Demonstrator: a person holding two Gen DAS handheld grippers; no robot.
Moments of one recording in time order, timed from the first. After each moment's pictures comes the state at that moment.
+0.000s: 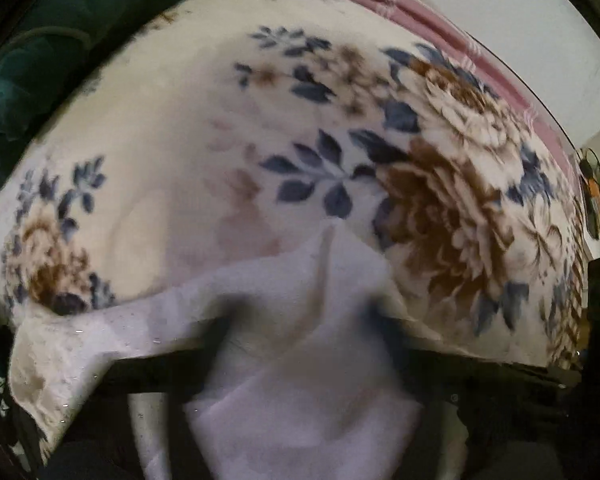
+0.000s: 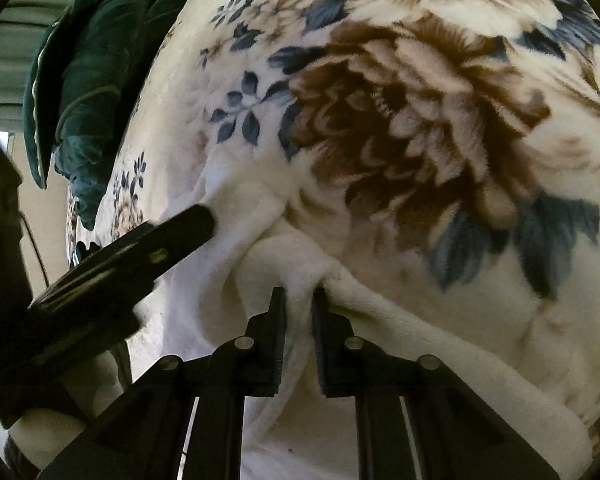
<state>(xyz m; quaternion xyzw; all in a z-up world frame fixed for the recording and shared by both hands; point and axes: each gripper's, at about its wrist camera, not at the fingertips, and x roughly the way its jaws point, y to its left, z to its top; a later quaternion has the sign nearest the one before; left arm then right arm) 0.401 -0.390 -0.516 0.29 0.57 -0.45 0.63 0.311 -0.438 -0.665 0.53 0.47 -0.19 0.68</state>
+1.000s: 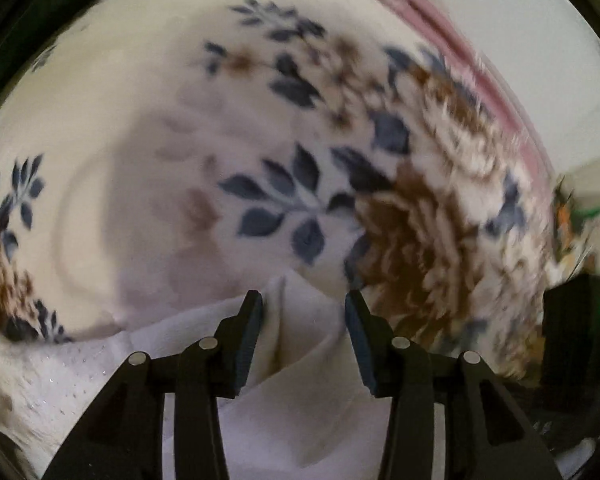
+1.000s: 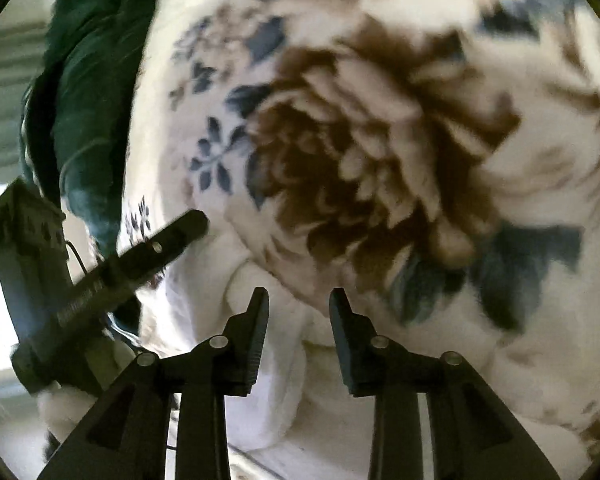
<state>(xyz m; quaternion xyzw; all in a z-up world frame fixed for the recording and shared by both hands) 0.425 -0.422 -0.536 0.26 0.64 -0.46 0.56 0.290 -0.488 -0.688 0.65 0.44 -0.17 0.60</state>
